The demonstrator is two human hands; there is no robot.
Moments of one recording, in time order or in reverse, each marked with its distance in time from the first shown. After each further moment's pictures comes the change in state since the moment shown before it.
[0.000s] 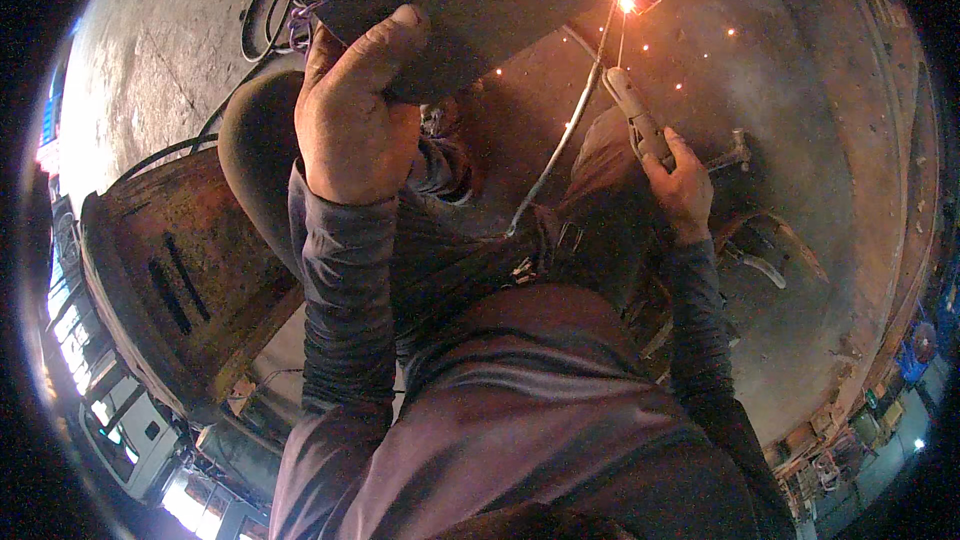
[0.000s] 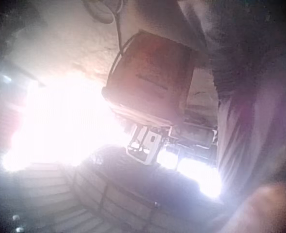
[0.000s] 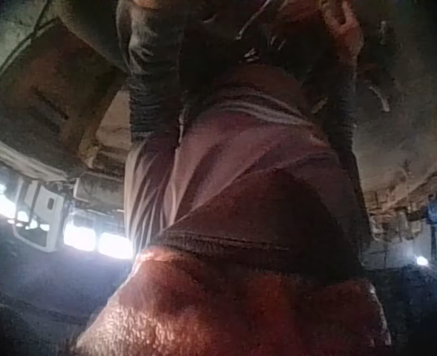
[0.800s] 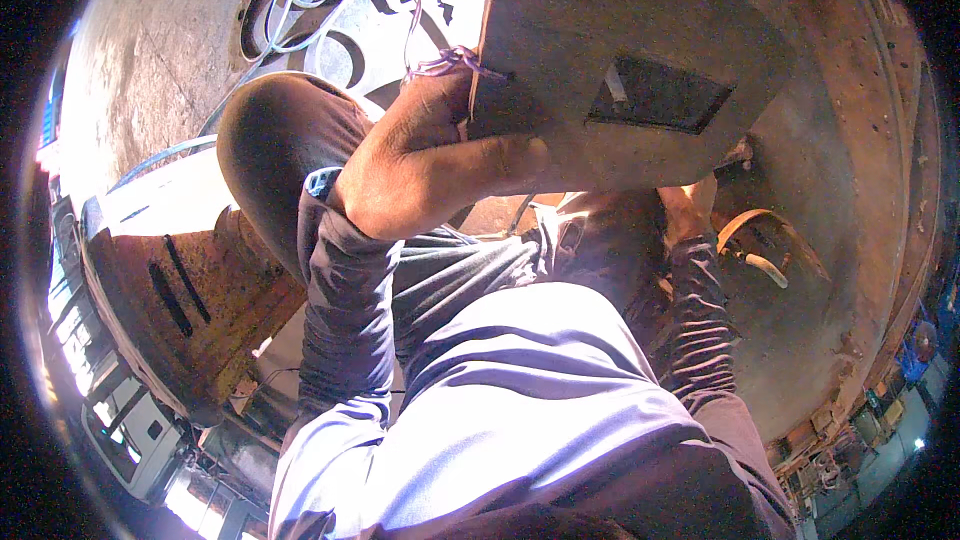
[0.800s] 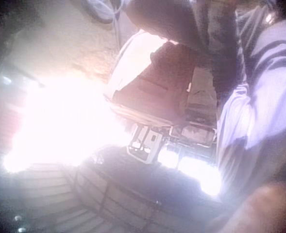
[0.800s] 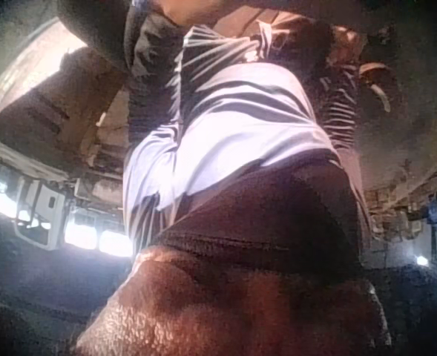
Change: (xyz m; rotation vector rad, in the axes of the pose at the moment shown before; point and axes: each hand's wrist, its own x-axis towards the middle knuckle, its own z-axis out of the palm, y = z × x) left_hand -0.009 0.007 0.013 0.369 -0.653 -0.321; right_hand -0.009 0.052 0.019 -0.057 0.169 -0.153
